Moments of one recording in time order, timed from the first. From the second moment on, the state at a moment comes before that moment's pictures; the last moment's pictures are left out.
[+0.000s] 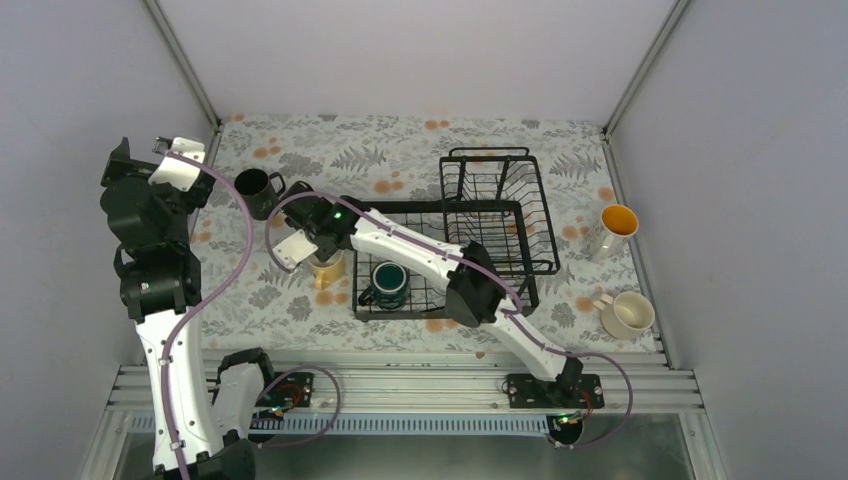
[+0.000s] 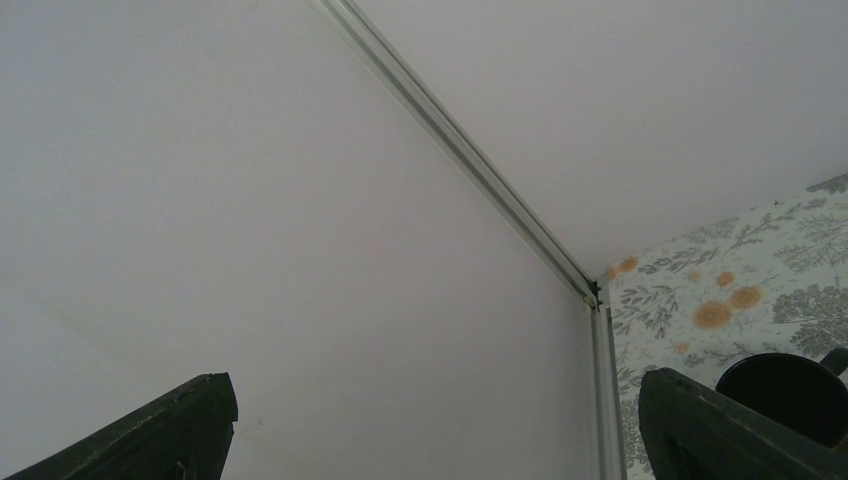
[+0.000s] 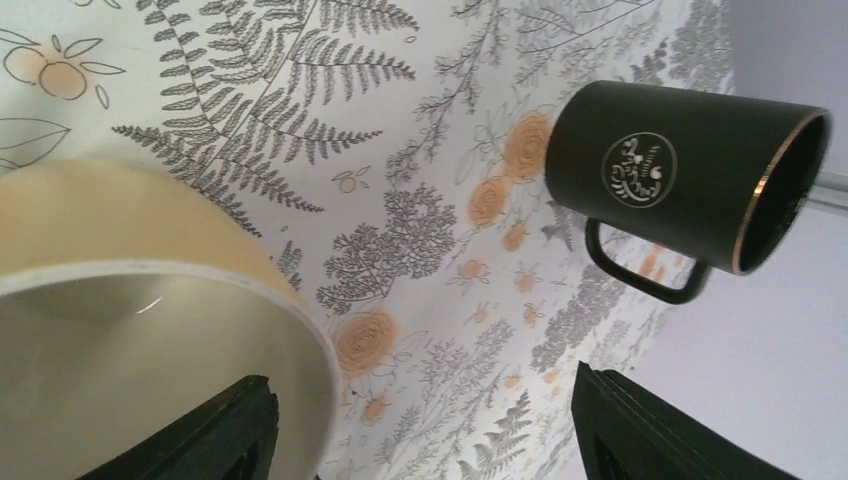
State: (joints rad) left arm 0.29 0.78 1.08 -0.33 -0.08 0.69; right arm 1.10 2.48 2.45 -0.91 0.20 -1.38
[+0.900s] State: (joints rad) left arm 0.22 0.98 1.36 -1.10 0.62 0.84; right arm 0.89 1.77 2.09 -1.10 0.05 -0.91
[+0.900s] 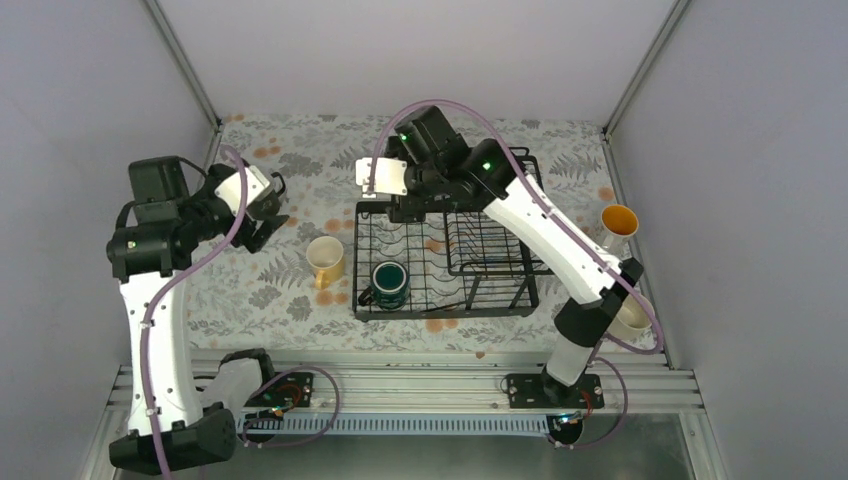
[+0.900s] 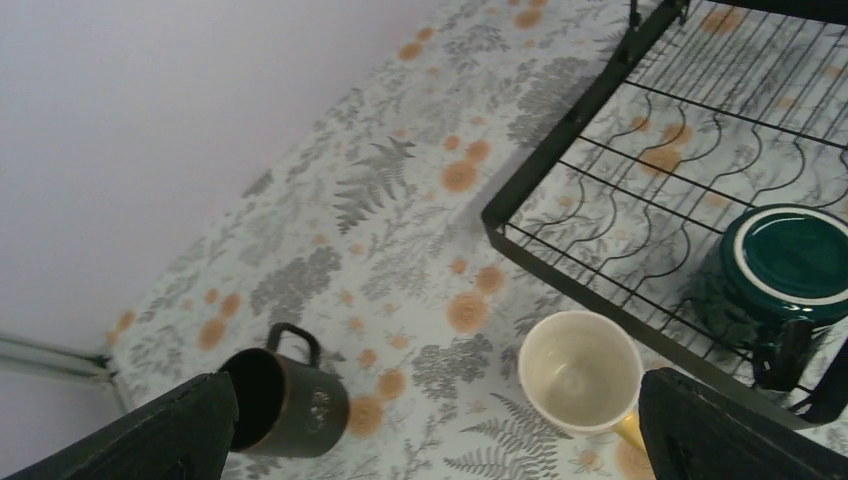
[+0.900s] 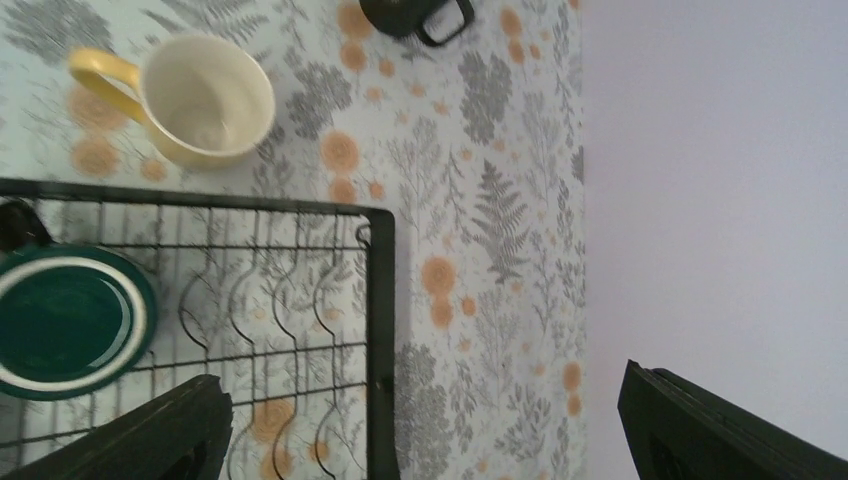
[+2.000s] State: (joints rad) left arm 0.15 1.06 1.24 -0.65 0.22 0.50; right arm 1.11 2.07 1.93 -1.27 -0.04 -0.99
